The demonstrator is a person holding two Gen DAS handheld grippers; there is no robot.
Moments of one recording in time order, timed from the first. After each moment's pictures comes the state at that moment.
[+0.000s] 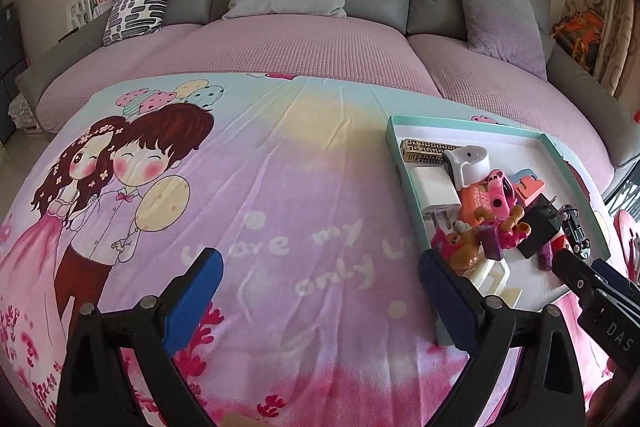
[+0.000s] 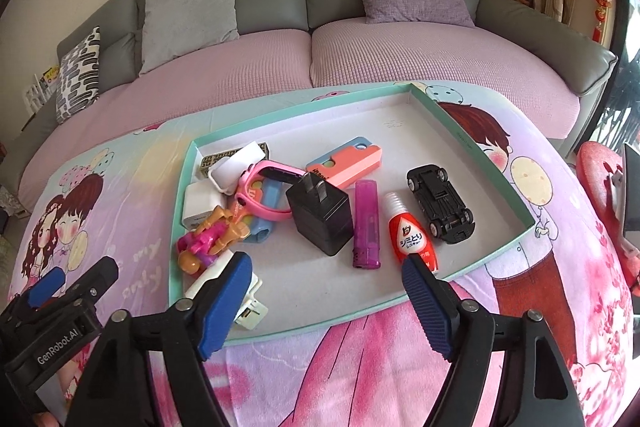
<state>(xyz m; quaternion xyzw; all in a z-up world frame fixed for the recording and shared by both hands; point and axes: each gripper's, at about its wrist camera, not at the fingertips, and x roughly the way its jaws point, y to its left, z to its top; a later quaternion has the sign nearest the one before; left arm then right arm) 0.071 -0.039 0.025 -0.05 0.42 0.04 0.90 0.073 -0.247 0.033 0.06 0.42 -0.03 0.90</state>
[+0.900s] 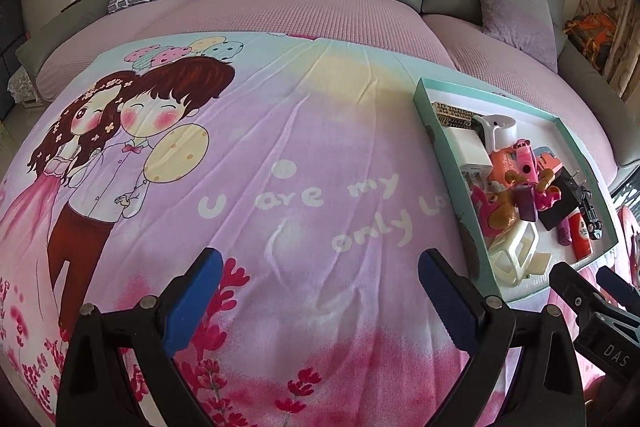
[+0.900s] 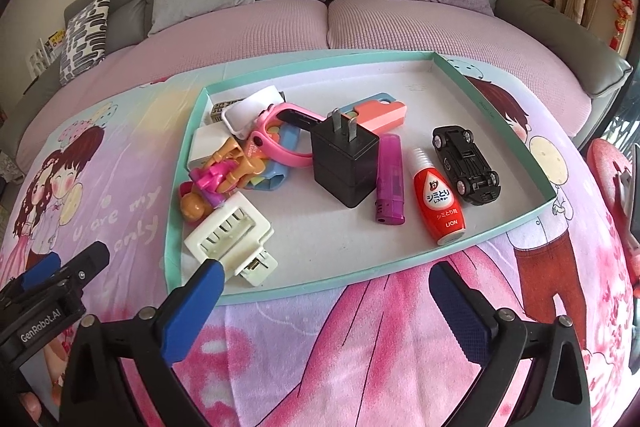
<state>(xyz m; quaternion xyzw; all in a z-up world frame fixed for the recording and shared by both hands) 0.062 -0.013 -0.002 -0.07 0.46 0.05 0.88 0.071 -0.226 0.013 0.01 0.46 -0.01 0.89</state>
